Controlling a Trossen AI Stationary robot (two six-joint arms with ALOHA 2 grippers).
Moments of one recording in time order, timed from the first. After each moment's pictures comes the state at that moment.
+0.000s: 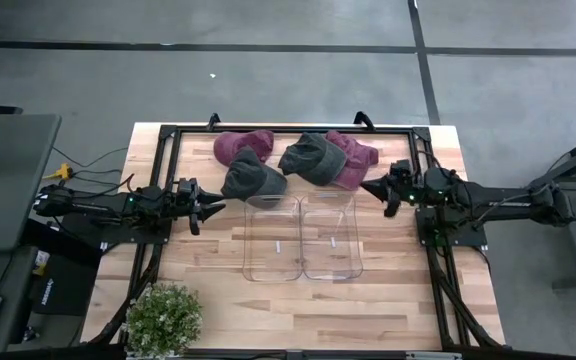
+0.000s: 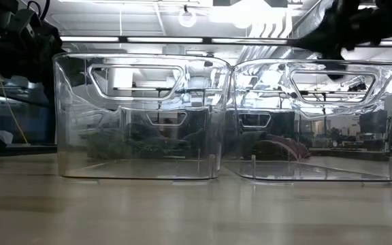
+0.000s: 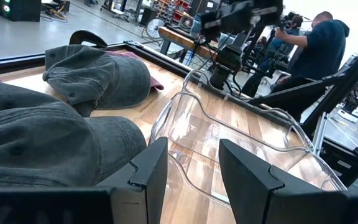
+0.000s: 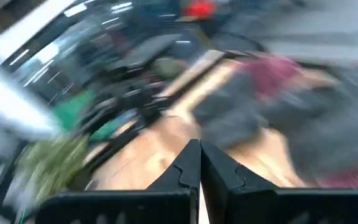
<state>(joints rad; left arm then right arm) -0.09 0.15 0.01 0.05 -0.28 -0.43 -0.12 0.52 0.34 0.01 0.17 0.72</state>
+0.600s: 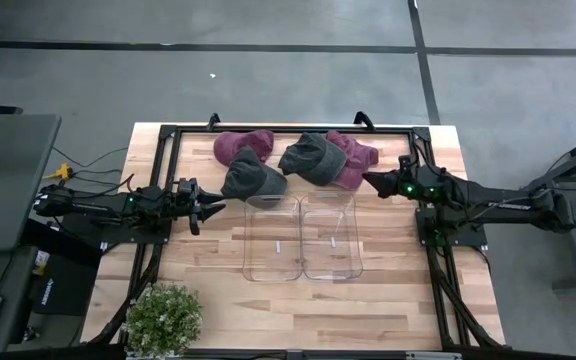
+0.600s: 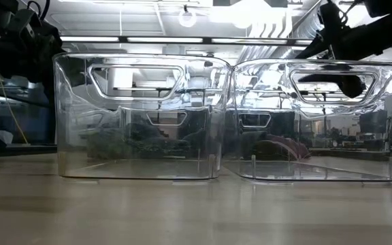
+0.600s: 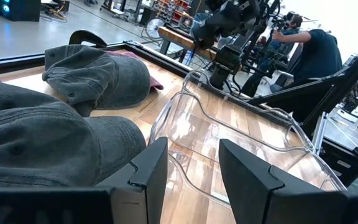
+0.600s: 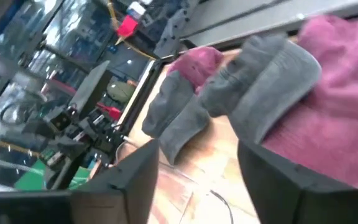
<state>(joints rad) -0.08 0.15 0.01 0.05 -0.28 -0.43 -0.20 0.52 0.34 -0.11 0.28 1.03</state>
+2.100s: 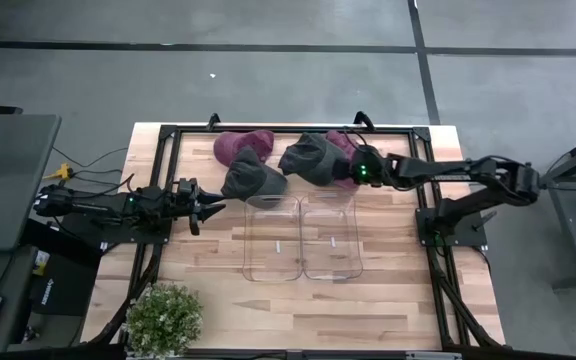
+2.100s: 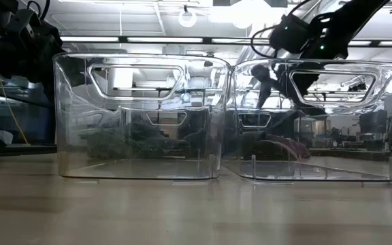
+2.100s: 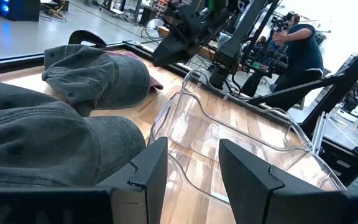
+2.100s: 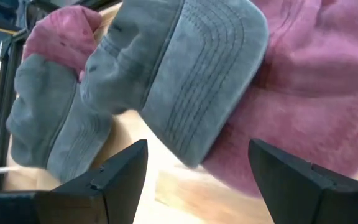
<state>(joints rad) -0.08 0.15 0.01 0.05 -0.28 -0.43 -0.38 1.33 0.66 -0.12 0.19 1.20</state>
